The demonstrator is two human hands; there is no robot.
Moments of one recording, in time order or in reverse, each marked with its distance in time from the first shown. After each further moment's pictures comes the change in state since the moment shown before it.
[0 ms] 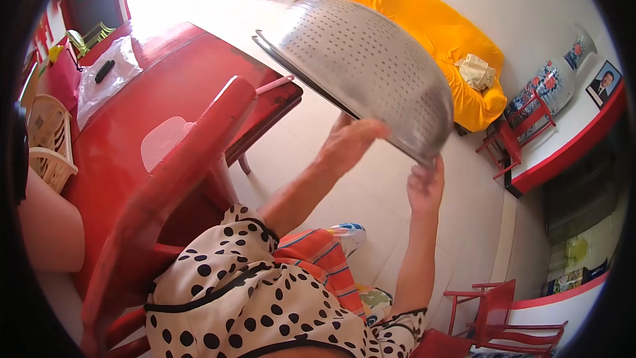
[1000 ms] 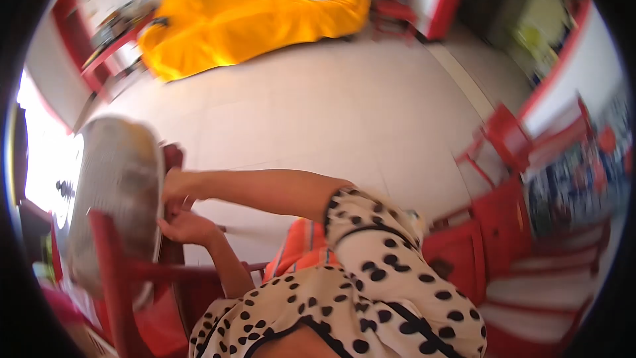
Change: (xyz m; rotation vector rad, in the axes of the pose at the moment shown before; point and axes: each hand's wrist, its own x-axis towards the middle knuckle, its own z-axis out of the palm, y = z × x) left_hand -0.059 0.027 -0.140 0.292 0.740 0.752; right_hand 0.086 0.199 0.193 -0.963 -0.560 0.374
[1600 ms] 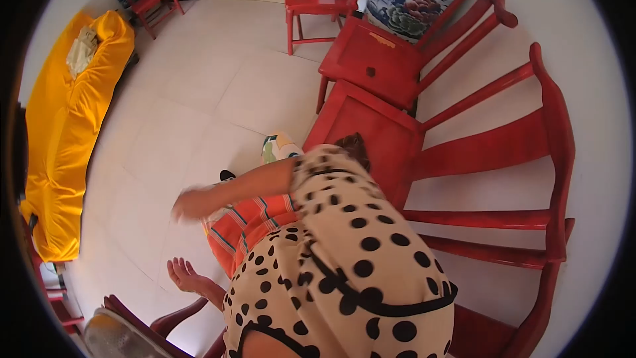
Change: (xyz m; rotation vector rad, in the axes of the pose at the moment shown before) left_hand -0.117 -0.064 -0.106 0.725 -0.649 -0.741; right_hand -0.273 0.225 -0.015 -0.467 0.924 -0.010
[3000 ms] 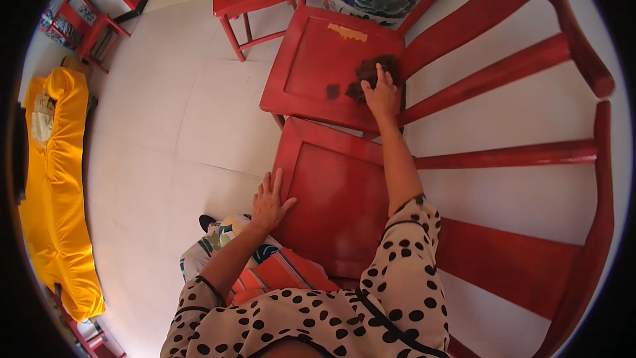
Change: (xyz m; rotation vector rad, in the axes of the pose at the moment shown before) left_hand -0.262 -0.201 0.389 1.067 -1.799 1.014; right_hand -0.569 0.146 -0.388 -0.711 1.383 1.476
